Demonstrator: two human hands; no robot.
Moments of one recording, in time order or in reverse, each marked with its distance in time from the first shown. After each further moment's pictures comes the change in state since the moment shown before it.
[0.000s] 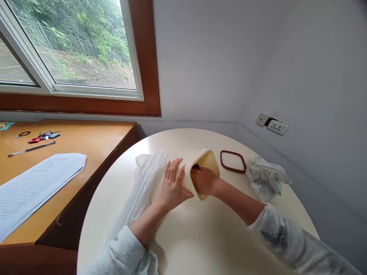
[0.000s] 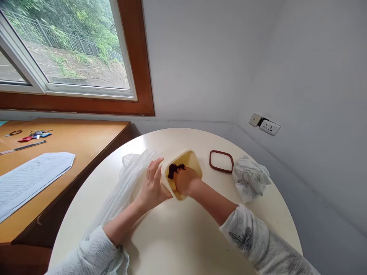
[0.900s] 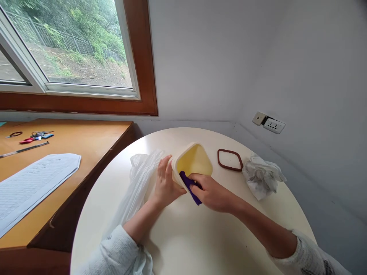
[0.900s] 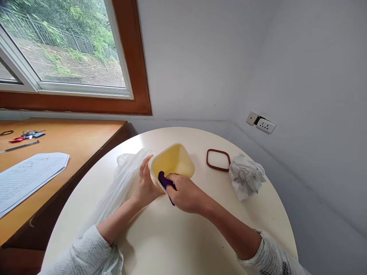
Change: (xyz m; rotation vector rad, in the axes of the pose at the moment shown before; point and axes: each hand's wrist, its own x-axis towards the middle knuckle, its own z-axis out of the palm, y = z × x) left_hand 0.002 -0.005 -0.001 -0.086 0.066 -0.138; right_hand -0.060 -0.020 -0.032 1.028 0.149 0.107
